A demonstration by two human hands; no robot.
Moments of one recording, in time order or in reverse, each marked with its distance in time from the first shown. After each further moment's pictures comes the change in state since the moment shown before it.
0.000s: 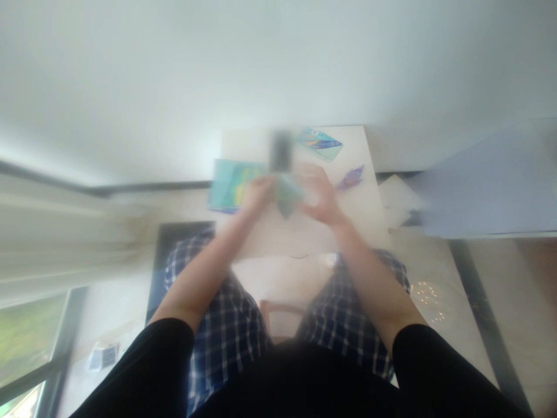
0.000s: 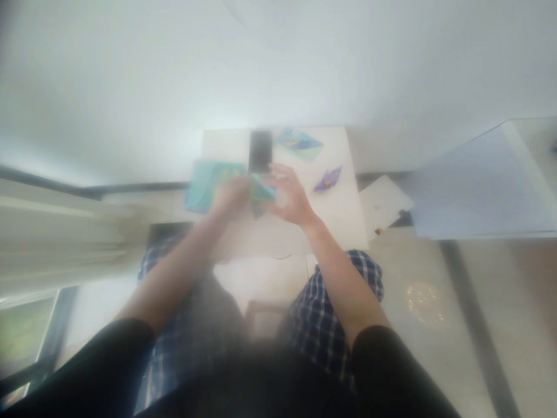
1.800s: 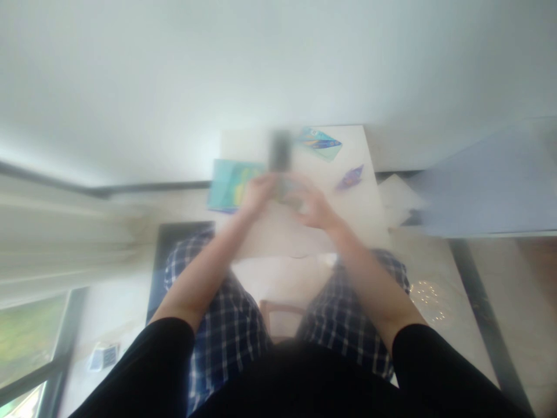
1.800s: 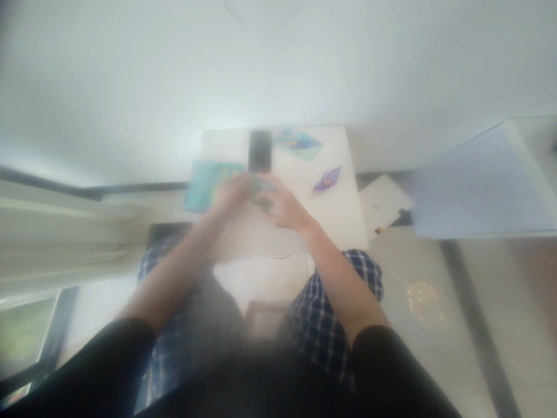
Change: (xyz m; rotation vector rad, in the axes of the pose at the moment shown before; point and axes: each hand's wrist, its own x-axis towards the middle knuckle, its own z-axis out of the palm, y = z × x) left_hand -0.007 0.008 -0.003 0.005 -0.053 0.107; right_hand -0.009 0.002 0.015 -0.009 -0.095 -0.157
